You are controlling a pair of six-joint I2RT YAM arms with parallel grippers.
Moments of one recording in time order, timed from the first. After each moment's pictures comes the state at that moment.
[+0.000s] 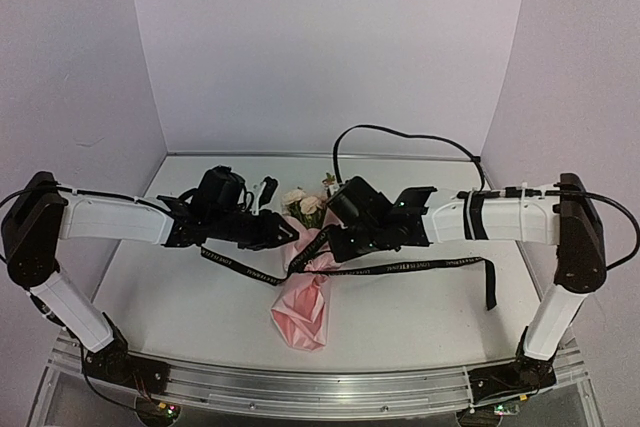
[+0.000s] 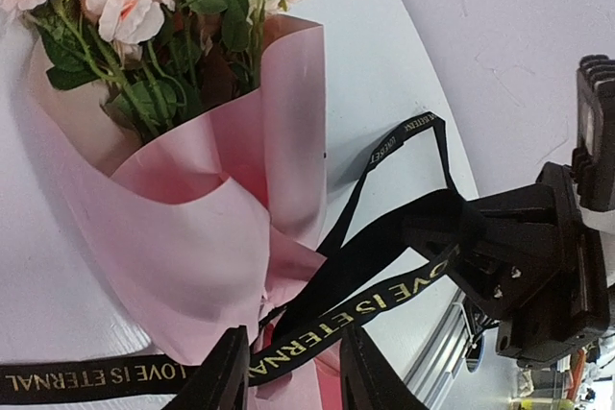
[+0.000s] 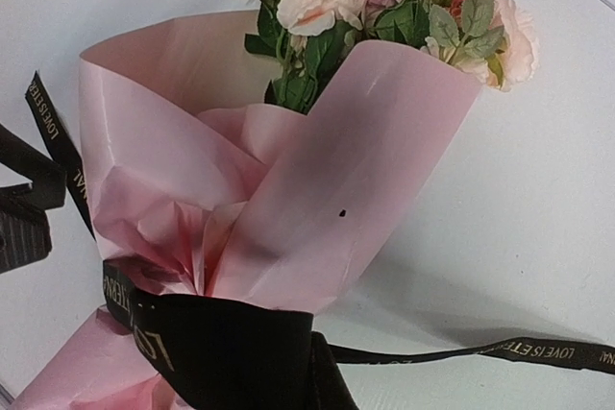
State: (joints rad) left arm -0.77 1.56 0.88 0.09 0.37 -0.66; right arm 1.02 1.79 1.33 -0.48 0.34 0.49
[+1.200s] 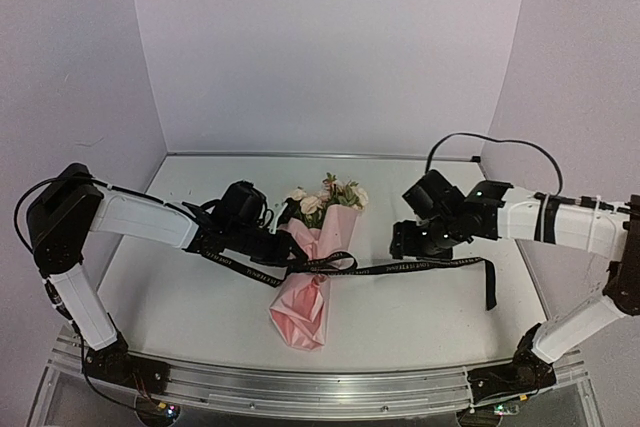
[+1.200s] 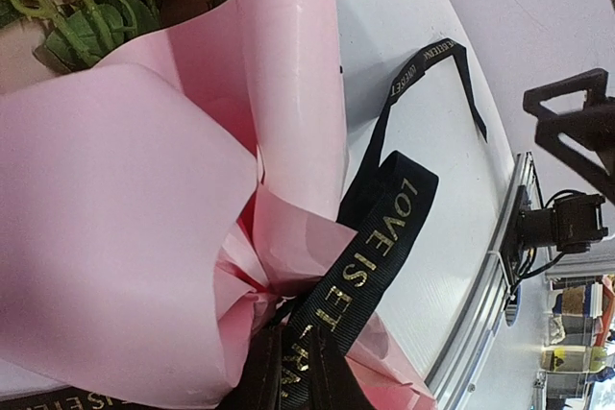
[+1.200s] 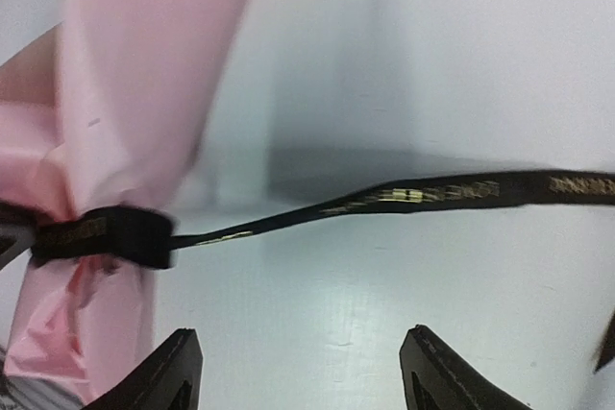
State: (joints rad) left arm -0.81 1.72 0.93 0.09 0.43 -0.55; right arm 0.82 1.44 1.06 -0.70 0.21 0.79
